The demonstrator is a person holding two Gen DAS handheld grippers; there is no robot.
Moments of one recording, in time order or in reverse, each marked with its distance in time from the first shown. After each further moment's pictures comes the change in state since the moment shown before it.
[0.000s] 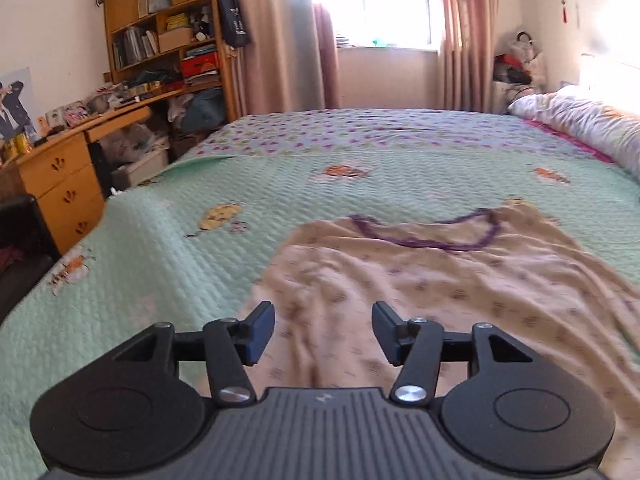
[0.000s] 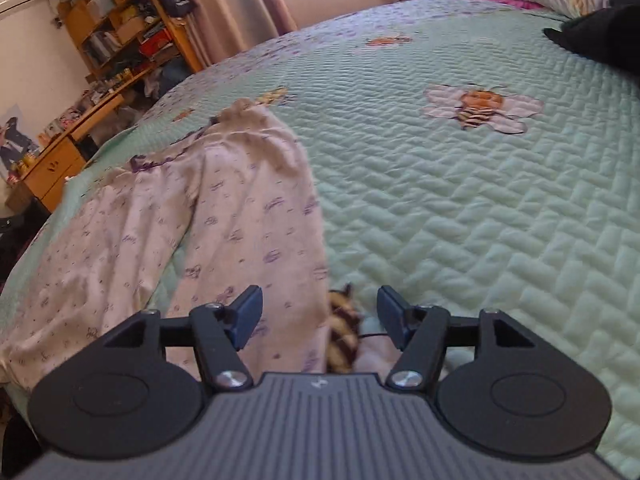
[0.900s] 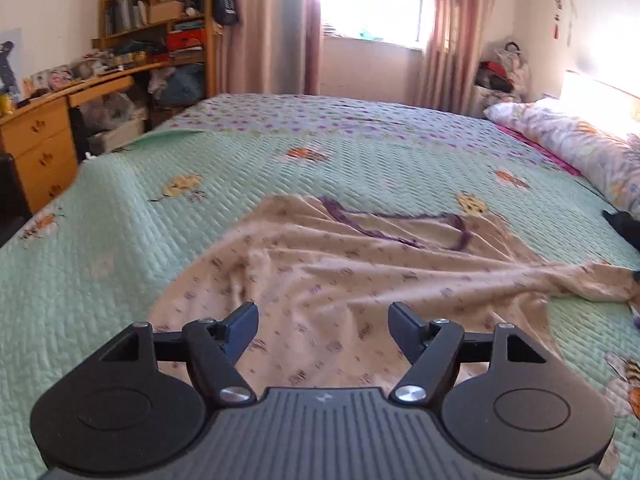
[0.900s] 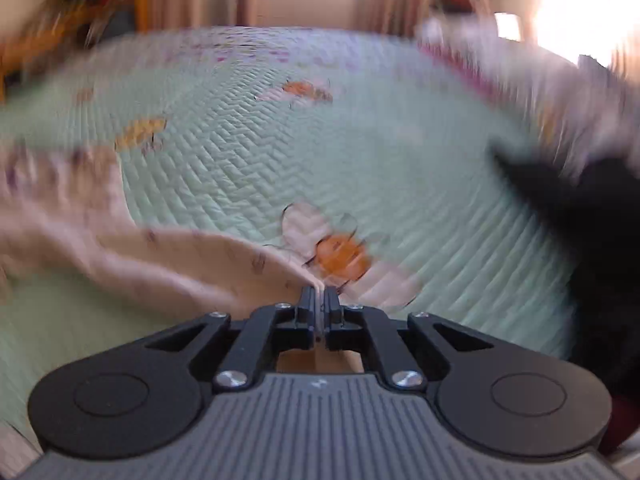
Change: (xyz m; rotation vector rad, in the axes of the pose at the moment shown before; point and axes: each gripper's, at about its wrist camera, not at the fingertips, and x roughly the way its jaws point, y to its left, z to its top) left arm -0.024 -0.021 -0.017 -0.069 0.047 -0.083; right arm 0.034 -0.118 0.144 0.007 -0.015 -0.261
